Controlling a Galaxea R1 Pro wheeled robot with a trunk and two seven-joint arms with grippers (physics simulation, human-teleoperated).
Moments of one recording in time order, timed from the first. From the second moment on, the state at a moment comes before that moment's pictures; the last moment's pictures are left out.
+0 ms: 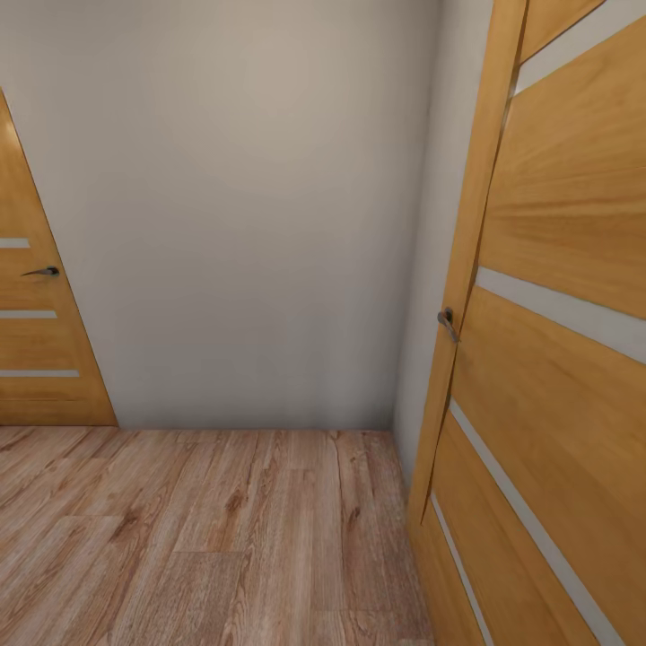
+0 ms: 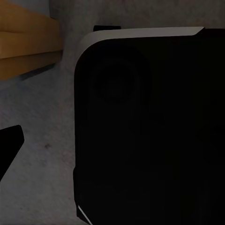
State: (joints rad) left arm 0.00 0.01 0.01 -0.03 0.02 -0.07 0.00; right arm -0.26 0.03 0.64 0.03 -0.36 -0.10 -0.11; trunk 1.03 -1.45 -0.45
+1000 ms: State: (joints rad) left arm 0.00 0.01 0.01 -0.03 0.02 -0.07 0.00; right arm -0.14 -0.02 0.64 0.03 -0.36 -0.10 -0.11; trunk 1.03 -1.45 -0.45
